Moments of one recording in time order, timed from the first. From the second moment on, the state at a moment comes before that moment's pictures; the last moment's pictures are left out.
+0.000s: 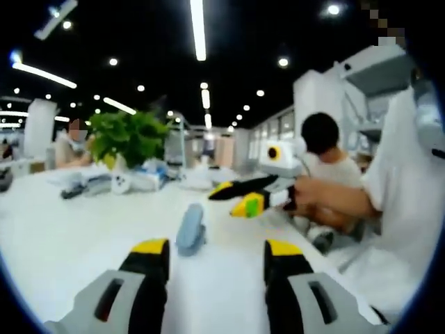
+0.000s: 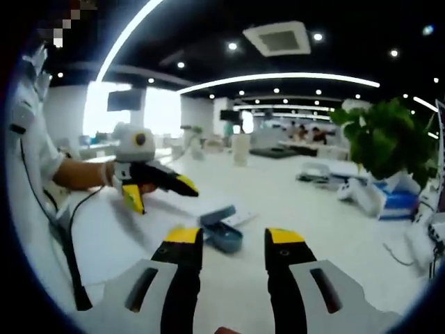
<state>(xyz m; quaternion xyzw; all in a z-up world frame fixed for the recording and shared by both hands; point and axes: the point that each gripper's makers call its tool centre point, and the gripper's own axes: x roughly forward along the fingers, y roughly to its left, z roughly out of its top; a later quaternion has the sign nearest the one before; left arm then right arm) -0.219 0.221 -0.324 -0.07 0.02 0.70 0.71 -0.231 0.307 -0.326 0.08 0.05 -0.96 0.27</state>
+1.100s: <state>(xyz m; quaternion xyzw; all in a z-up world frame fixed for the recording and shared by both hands) -0.226 0.165 -0.373 -0.09 0.11 0.71 0.69 -0.251 0.297 -0.344 0.08 0.06 -0.90 0.41</state>
